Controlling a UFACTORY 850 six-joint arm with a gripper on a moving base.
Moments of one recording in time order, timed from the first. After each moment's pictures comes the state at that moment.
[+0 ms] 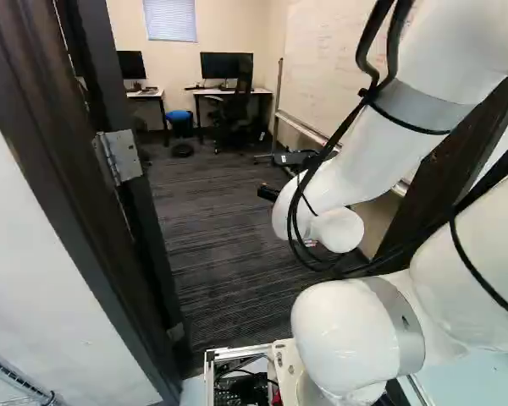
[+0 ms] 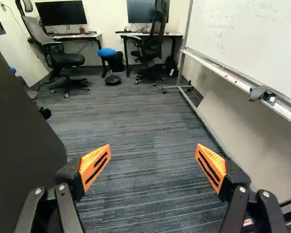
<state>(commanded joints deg) 0.0 16.0 -5.0 0.0 50.0 0.0</state>
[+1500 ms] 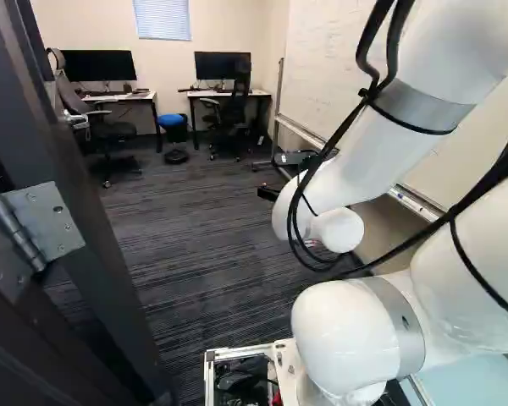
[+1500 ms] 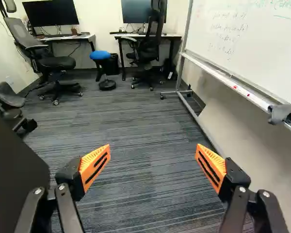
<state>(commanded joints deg) 0.0 16.0 -5.0 0.0 50.0 0.0</state>
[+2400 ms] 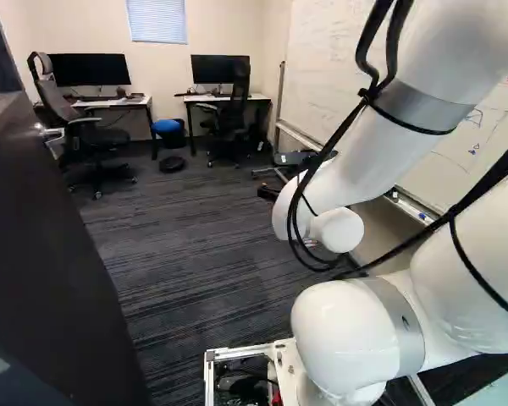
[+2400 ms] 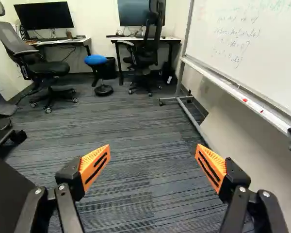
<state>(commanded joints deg) 0.0 16.0 -5.0 0.0 50.0 0.0</state>
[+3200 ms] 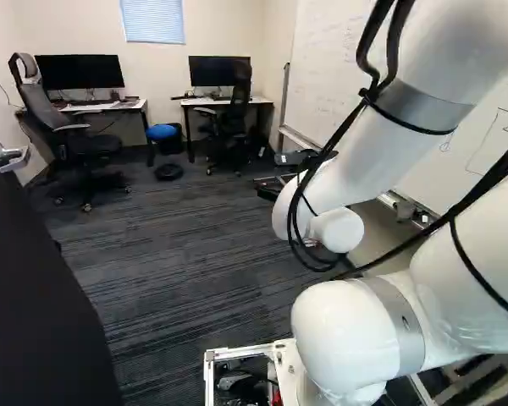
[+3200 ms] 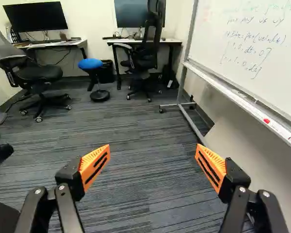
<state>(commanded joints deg) 0.0 16.0 -5.0 0.0 50.0 0.0</state>
